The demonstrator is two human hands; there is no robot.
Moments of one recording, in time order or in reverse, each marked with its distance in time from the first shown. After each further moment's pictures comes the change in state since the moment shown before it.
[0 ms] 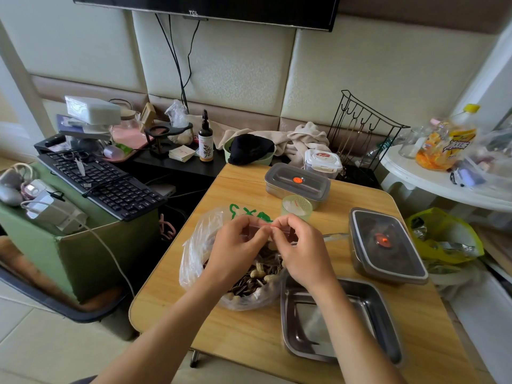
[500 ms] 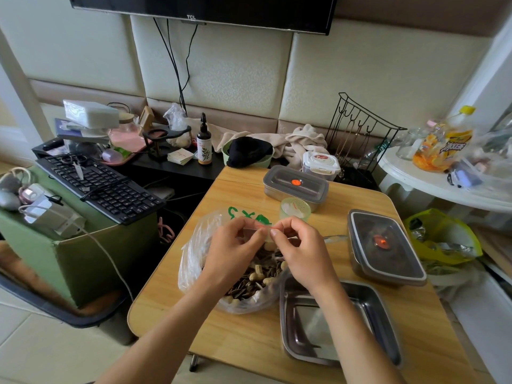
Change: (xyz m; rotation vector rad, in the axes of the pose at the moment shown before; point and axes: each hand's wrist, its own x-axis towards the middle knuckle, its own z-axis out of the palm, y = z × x) left_hand 0.001 -0.001 -0.002 -0.021 0.023 -0.007; right_hand 0.000 0.005 -0.004 0.085 -0.014 0.106
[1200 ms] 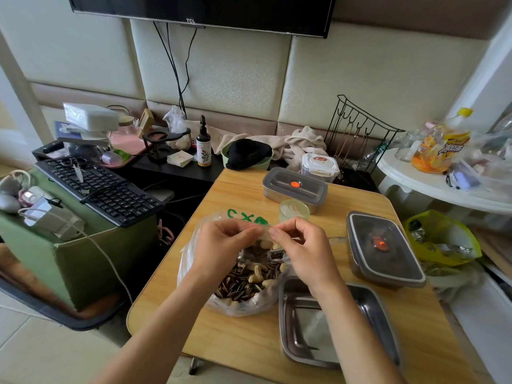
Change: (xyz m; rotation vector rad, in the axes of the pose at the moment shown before) left_hand 0.004 0.008 -0.016 -0.134 0.013 -0.078; right_hand 0.004 0.001 -0.004 0.081 0.049 0.066
